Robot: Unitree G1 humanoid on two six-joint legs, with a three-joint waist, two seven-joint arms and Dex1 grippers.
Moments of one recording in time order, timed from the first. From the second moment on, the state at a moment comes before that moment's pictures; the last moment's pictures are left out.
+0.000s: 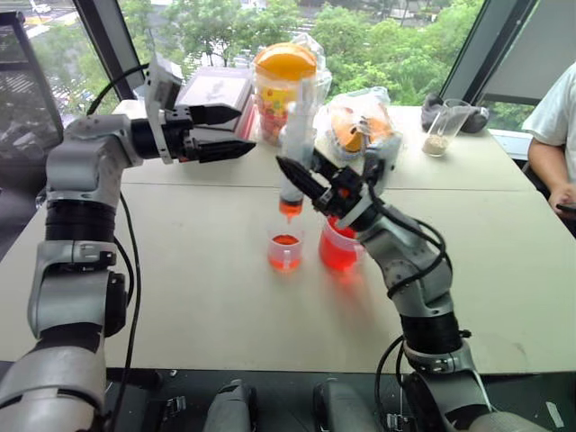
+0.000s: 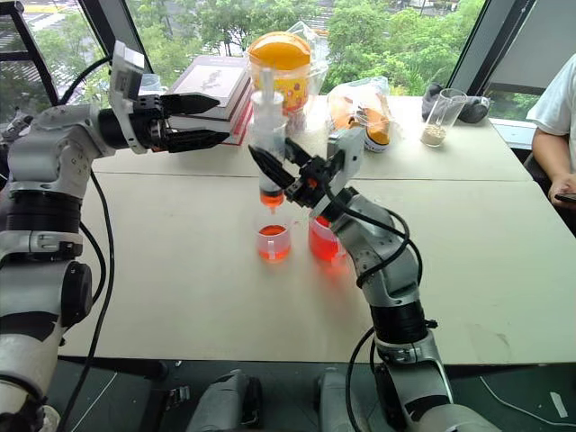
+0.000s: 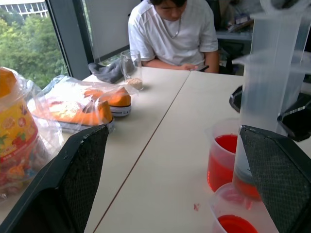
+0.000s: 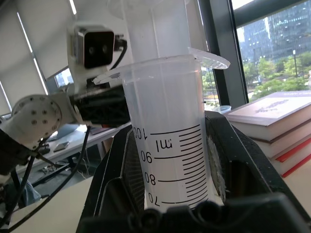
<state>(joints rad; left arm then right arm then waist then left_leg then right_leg) -1.10 0.64 0.06 0.47 -0.42 0.46 -1.30 -0.54 -0.13 0.10 -0.14 0.47 0.26 0.59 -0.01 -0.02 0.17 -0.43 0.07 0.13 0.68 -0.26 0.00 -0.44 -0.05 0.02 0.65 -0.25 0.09</state>
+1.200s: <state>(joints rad) -1.21 0.44 -0.02 0.57 -0.40 0.39 -1.39 -0.49 -0.12 0.10 -0.07 0.37 0.17 0.61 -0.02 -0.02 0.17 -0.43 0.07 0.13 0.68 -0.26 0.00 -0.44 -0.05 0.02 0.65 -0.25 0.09</state>
